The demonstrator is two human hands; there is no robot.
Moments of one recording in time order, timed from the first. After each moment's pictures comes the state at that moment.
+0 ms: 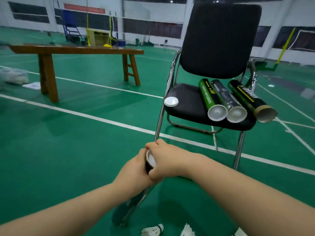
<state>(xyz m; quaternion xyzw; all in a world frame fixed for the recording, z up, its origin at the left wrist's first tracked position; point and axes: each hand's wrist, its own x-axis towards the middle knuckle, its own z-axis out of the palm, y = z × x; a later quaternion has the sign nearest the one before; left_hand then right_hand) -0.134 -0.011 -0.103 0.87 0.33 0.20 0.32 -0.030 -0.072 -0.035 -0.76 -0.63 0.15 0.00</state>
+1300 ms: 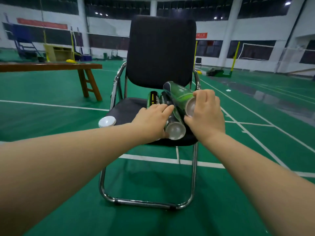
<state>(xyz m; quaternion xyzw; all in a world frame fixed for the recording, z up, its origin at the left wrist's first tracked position) 0.155 -0.036 0.021 0.97 0.11 0.18 -0.09 0.238 -0.169 0.033 -0.83 -0.38 -0.31 0.25</state>
